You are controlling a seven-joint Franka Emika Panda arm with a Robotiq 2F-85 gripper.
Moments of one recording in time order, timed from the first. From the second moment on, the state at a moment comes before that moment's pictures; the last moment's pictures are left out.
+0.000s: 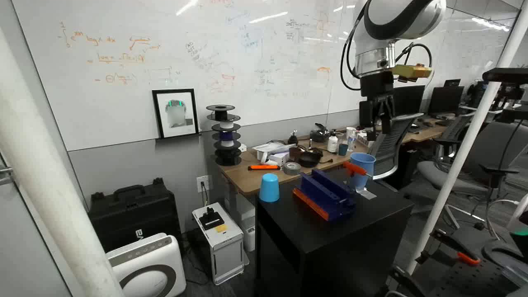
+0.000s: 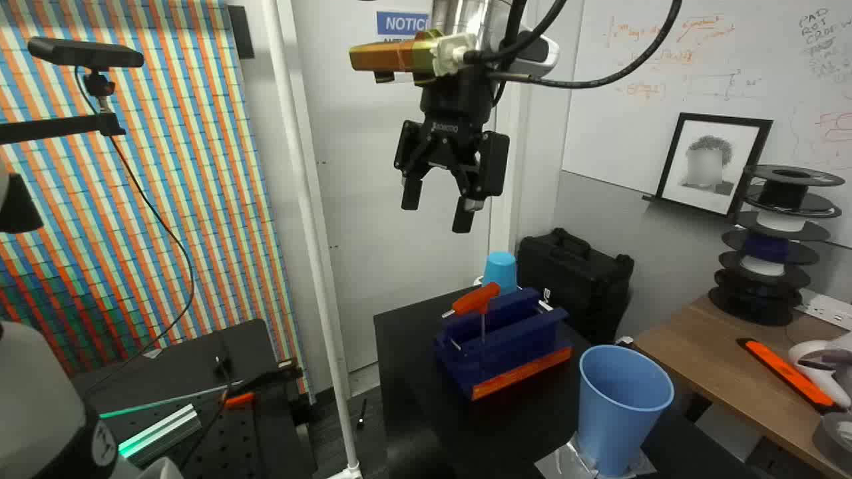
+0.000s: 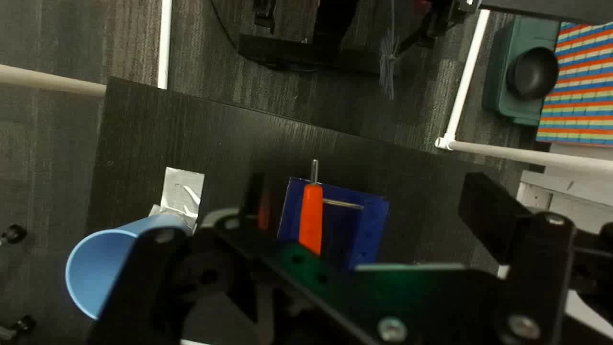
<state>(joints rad) 0.03 -0.21 0.04 -2.35 -0.07 1.87 -0.09</state>
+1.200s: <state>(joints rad) 0.02 0.14 0.03 -2.35 -0.17 2.34 0.05</state>
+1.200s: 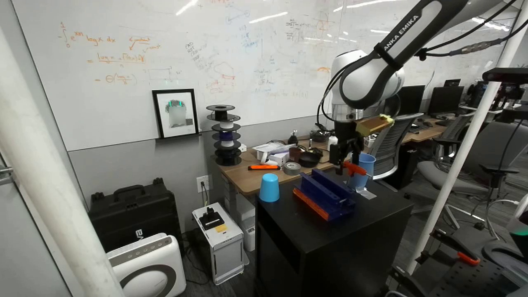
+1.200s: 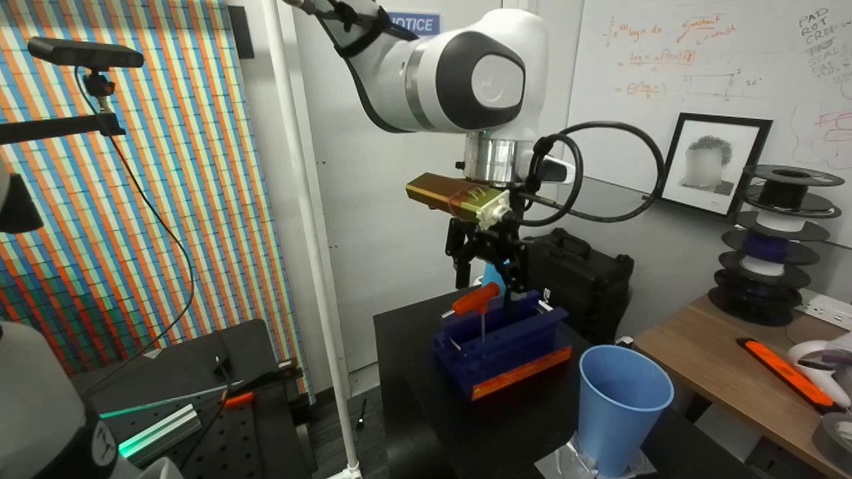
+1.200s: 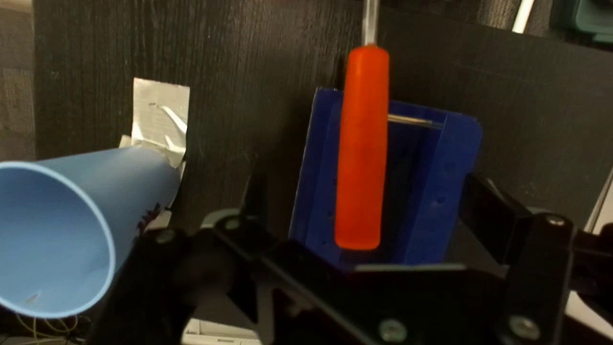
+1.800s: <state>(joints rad) 0.04 0.11 0.01 -2.47 -0.41 2.55 0.33</state>
